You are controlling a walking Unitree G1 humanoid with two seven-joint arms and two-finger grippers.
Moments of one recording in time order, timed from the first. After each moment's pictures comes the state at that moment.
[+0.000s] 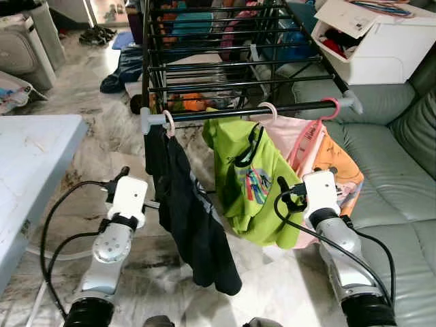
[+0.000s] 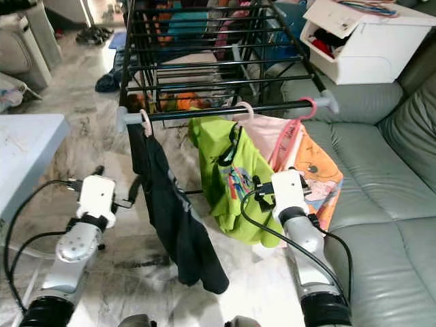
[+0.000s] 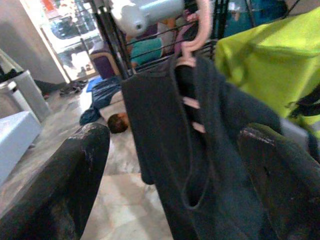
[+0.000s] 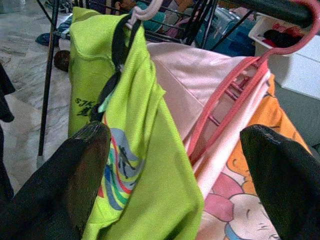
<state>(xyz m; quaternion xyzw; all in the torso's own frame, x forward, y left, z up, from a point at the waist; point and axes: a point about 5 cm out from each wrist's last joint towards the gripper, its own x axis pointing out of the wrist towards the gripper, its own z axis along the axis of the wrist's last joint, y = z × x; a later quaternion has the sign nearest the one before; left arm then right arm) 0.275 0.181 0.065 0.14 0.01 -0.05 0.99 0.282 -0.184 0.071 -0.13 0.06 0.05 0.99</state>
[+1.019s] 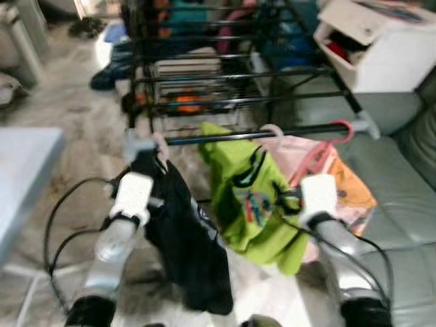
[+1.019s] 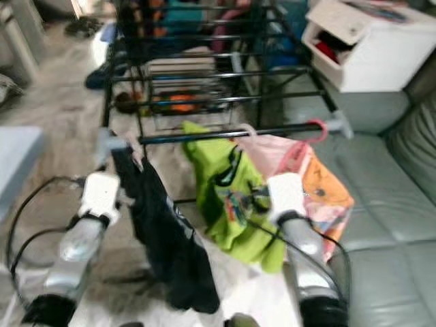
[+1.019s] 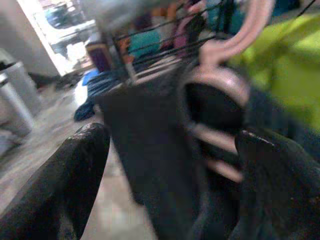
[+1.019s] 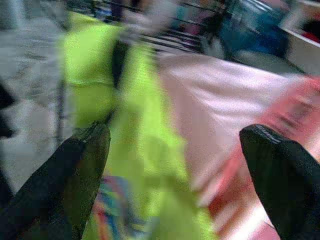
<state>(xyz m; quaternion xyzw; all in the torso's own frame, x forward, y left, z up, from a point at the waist) 0.273 0.178 0.061 0.14 0.02 -0.06 0.99 0.277 -0.169 0.068 -0.10 0.06 0.10 0.99</state>
